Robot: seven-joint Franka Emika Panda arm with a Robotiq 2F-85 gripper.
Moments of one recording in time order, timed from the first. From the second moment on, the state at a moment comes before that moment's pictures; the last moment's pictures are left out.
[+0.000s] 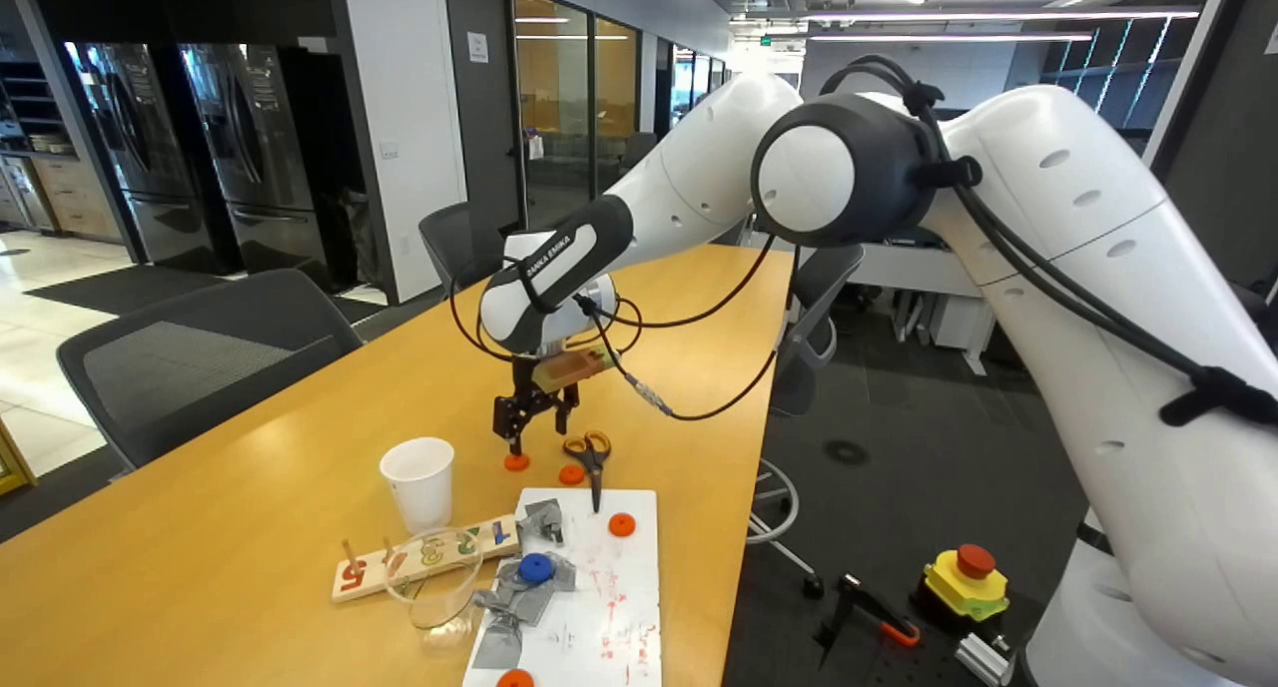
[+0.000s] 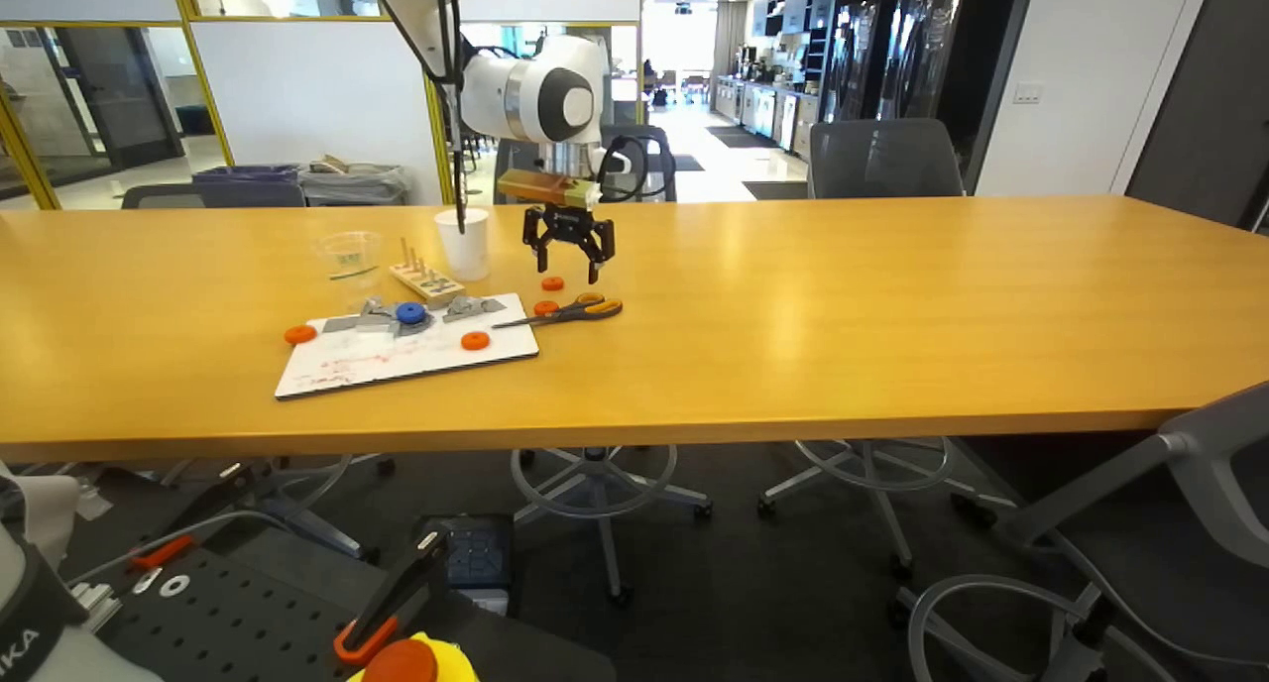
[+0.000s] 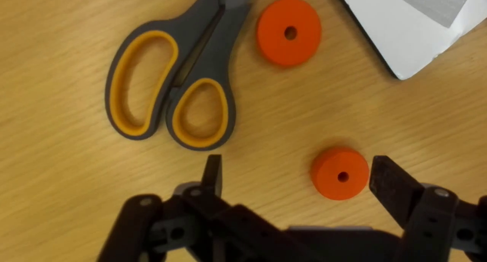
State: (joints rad) arm 0.02 0.74 0.01 -1.56 0.04 2.28 -0.02
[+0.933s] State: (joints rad) arm 0.02 0.85 0.03 -1.41 0.04 2.22 -0.03
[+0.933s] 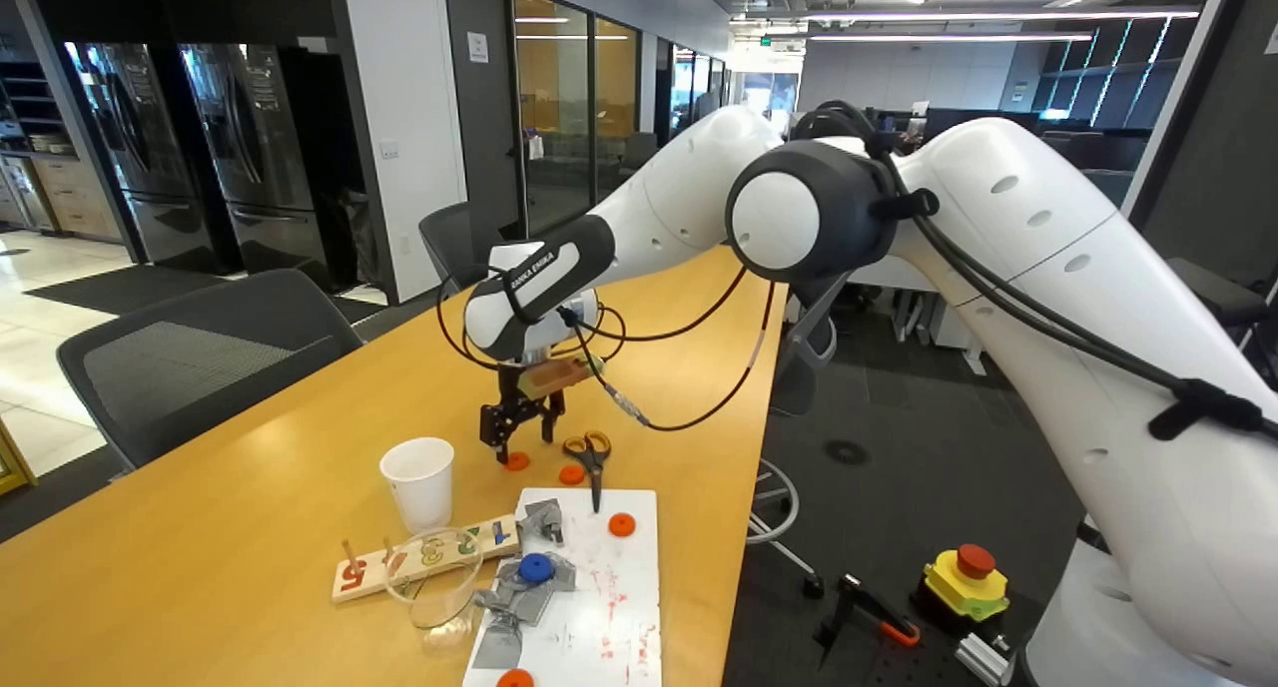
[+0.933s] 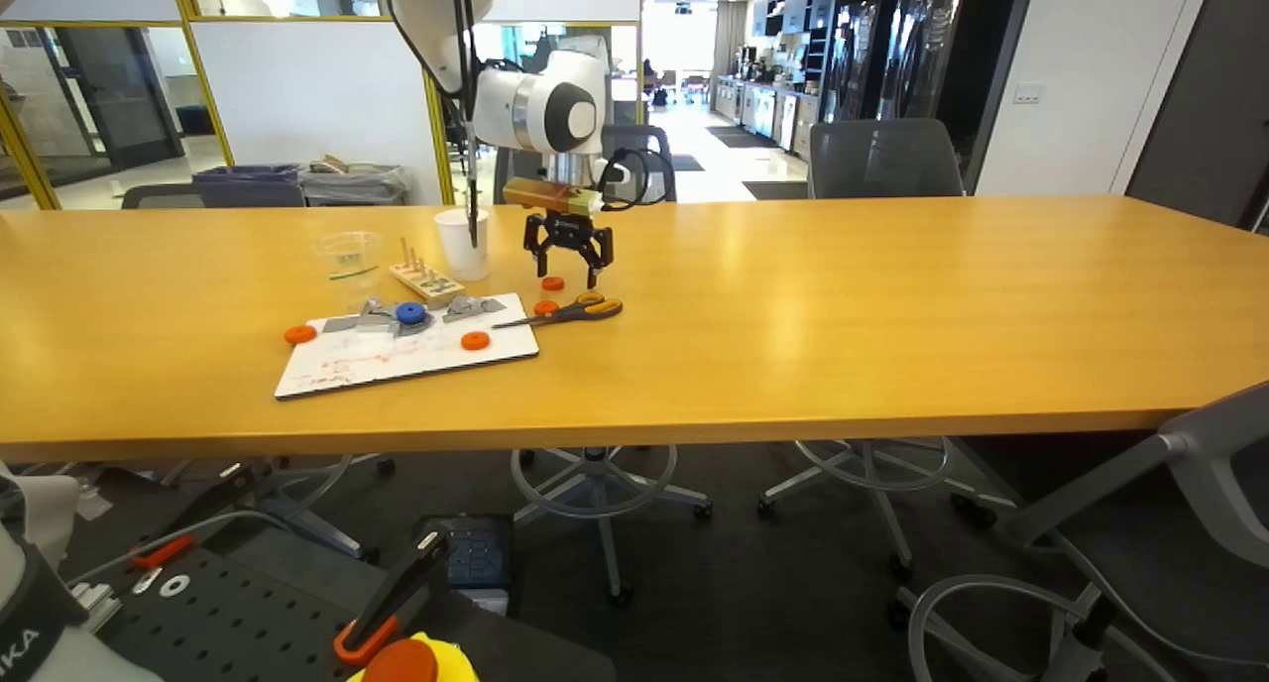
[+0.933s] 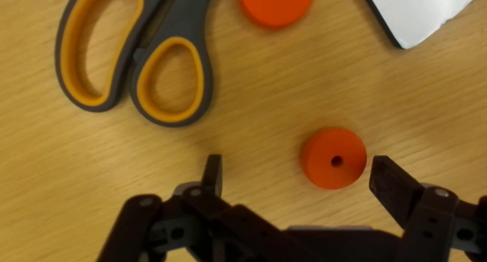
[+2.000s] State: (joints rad) arm 0.01 0.85 0.03 -1.40 0.04 2.22 -0.04
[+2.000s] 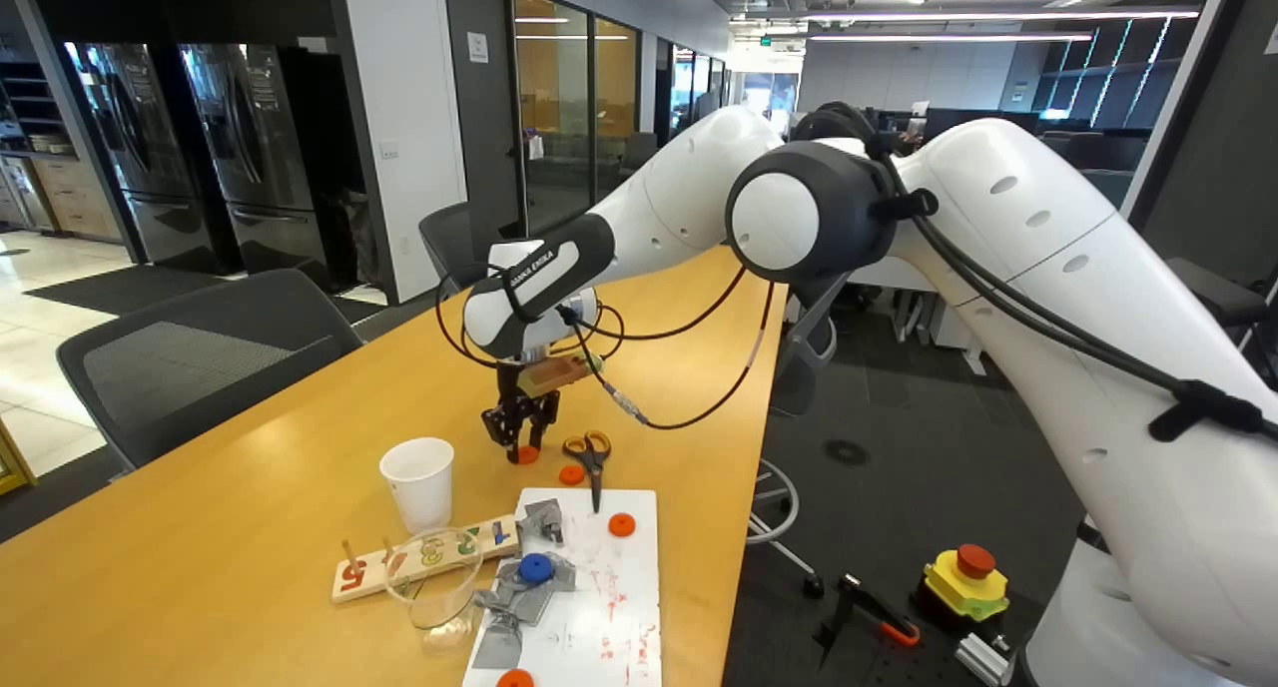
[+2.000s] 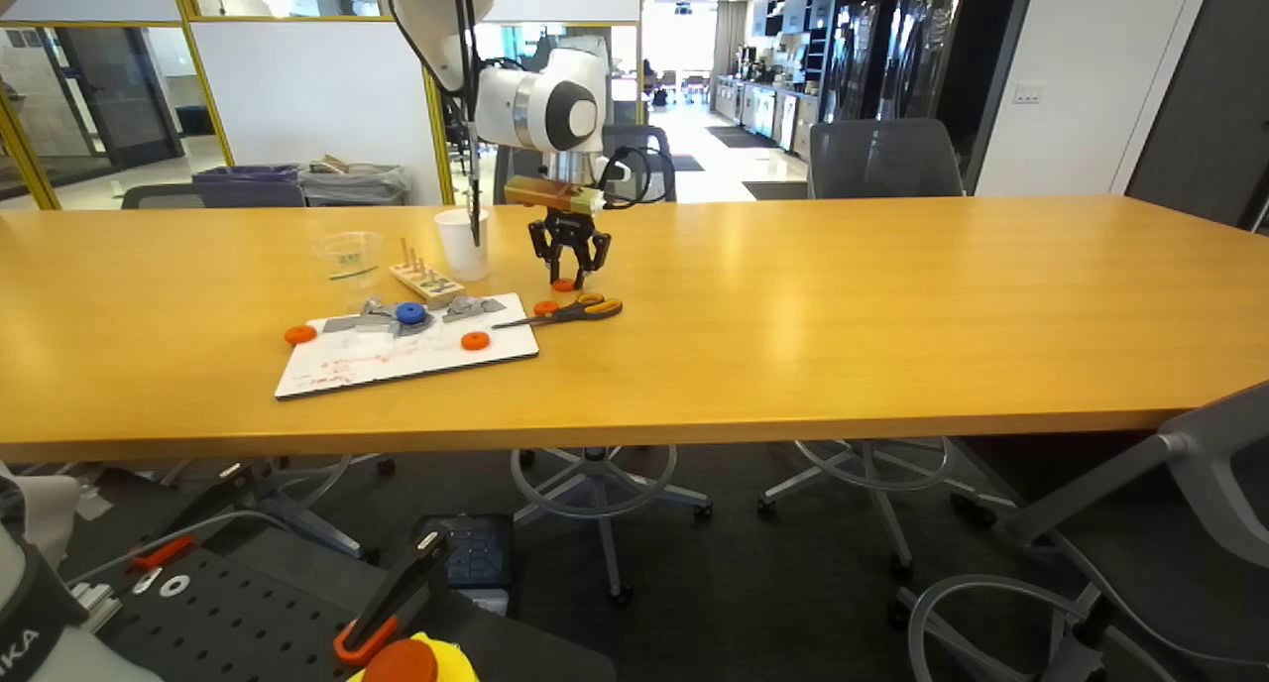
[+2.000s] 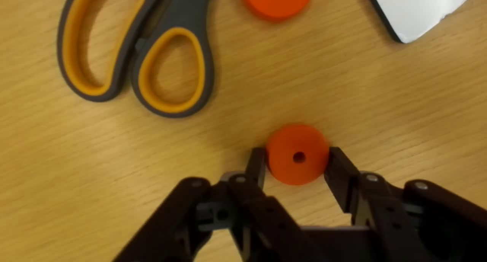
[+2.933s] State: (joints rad) arm 0.15 0.70 -0.02 -1.49 -0.04 2.35 0.18
